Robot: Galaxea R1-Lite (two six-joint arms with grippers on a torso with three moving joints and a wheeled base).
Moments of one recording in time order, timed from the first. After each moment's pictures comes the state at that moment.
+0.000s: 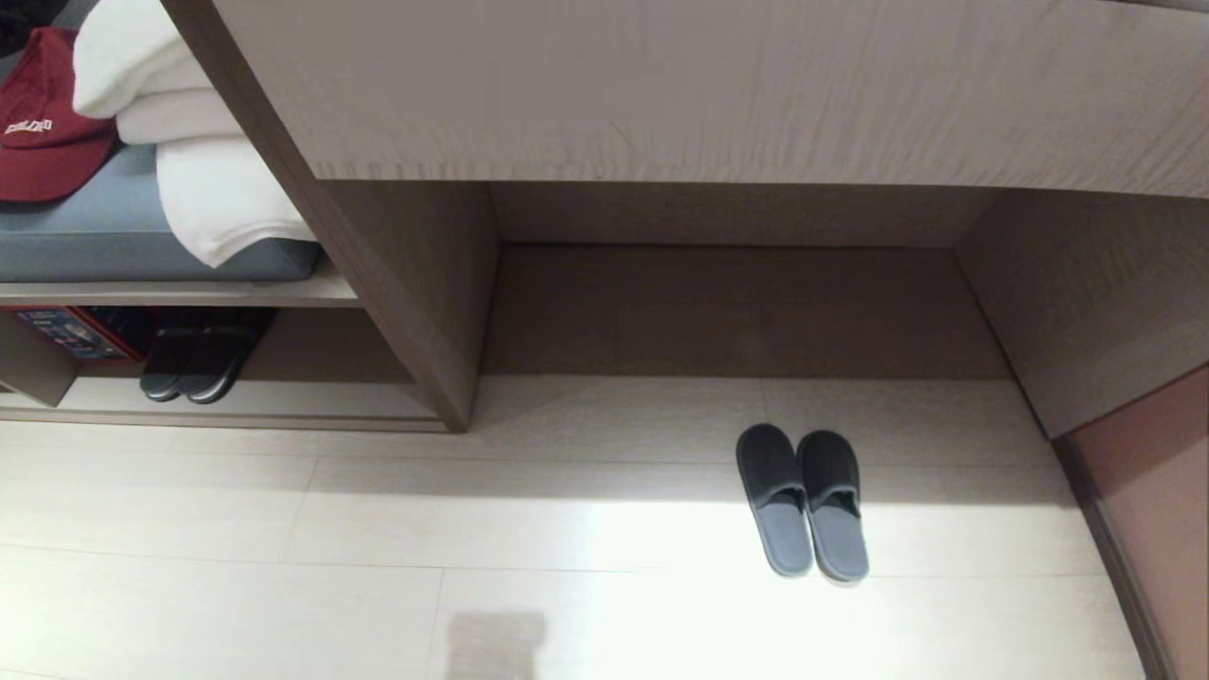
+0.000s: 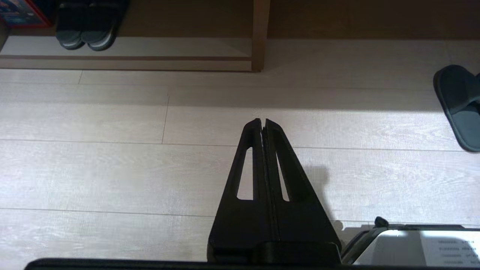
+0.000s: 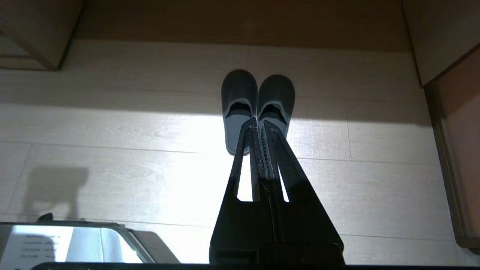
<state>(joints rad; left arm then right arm) 0.00 0.00 0.00 0.00 0.00 -0.01 0.01 0.00 0.00 -0.01 -0.01 0.02</state>
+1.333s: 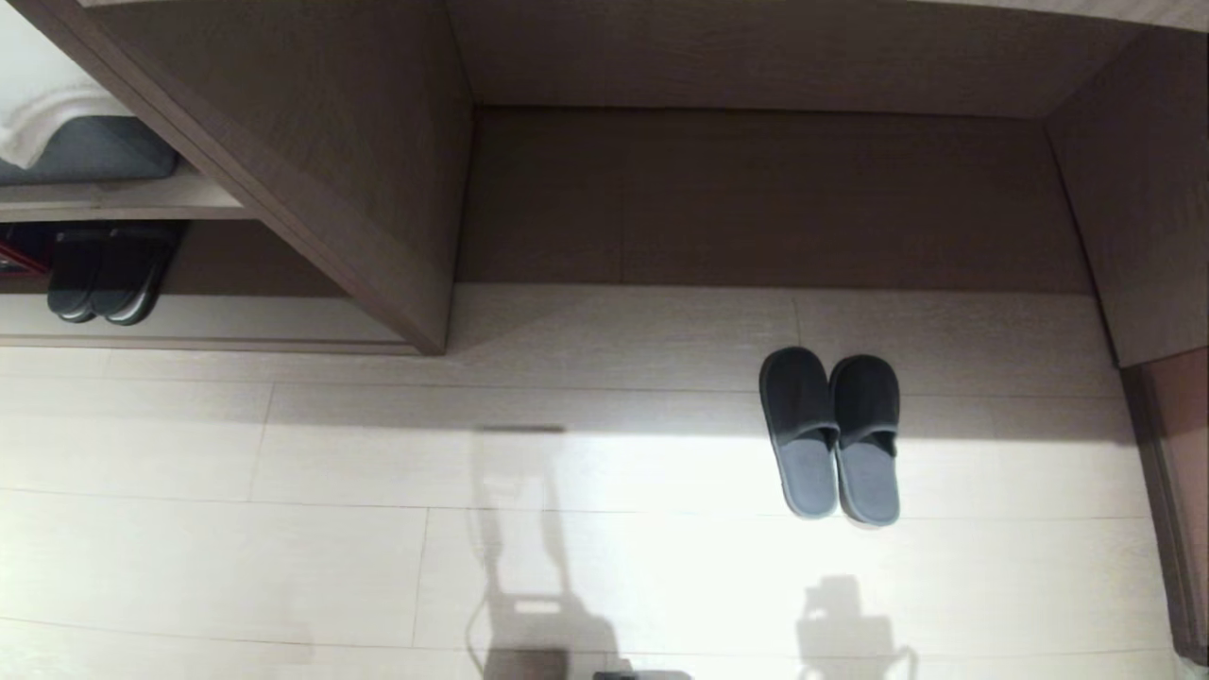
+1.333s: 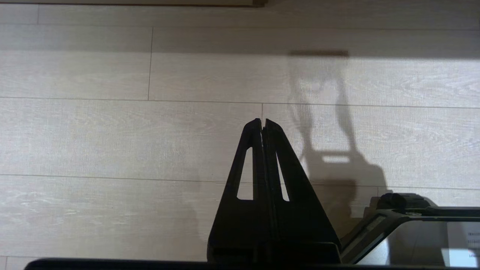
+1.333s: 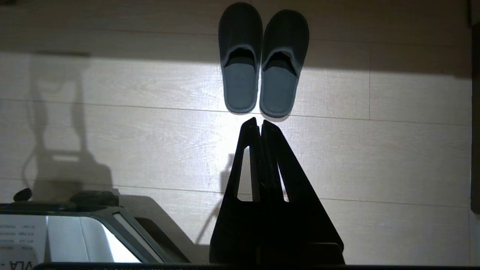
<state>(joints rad) 0.00 0.00 0.00 0.00 0.00 -0.01 0.01 0.00 0.00 -0.01 -0.01 0.02</state>
